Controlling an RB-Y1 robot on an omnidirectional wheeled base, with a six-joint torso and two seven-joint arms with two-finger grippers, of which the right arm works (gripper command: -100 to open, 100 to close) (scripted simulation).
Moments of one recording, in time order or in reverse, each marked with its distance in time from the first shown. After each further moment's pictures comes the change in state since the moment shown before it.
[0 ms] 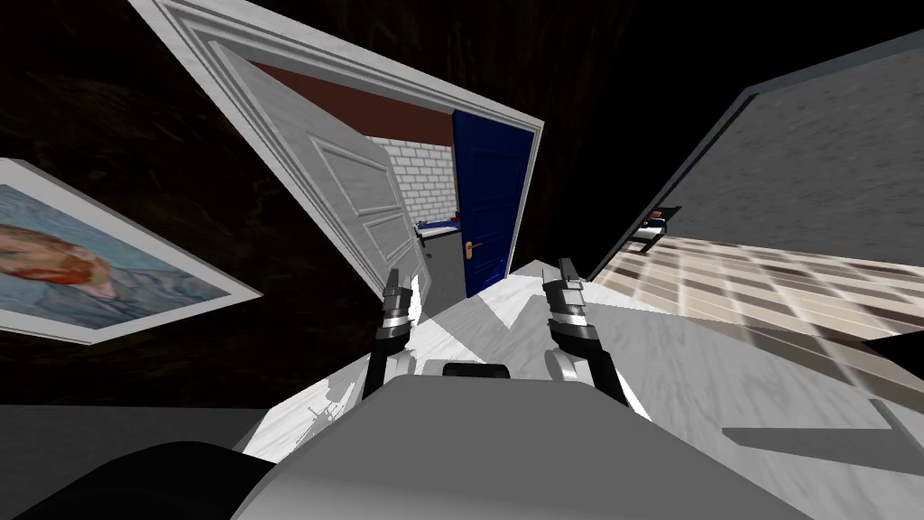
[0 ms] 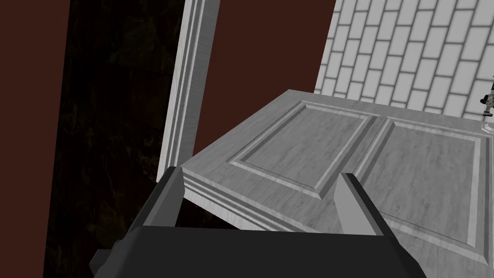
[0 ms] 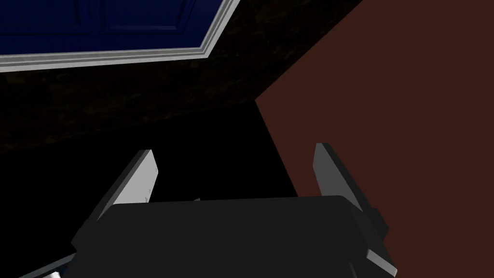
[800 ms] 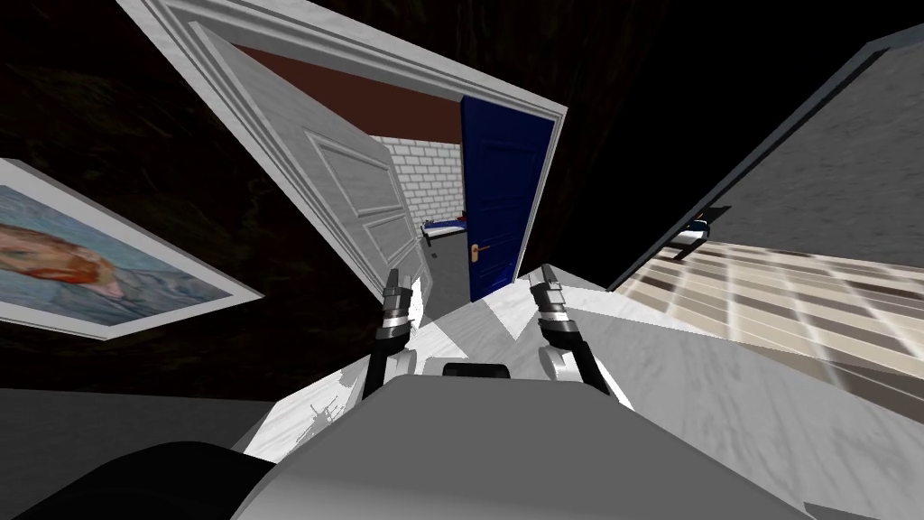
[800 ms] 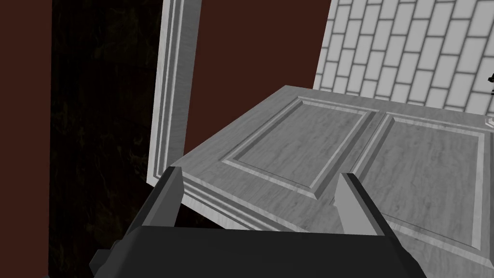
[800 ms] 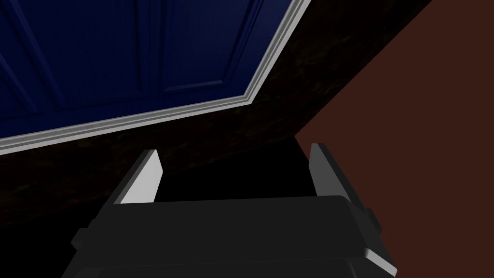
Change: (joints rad) arm -0.076 -0.085 0.032 0.152 -0.043 -0.002 -0.062
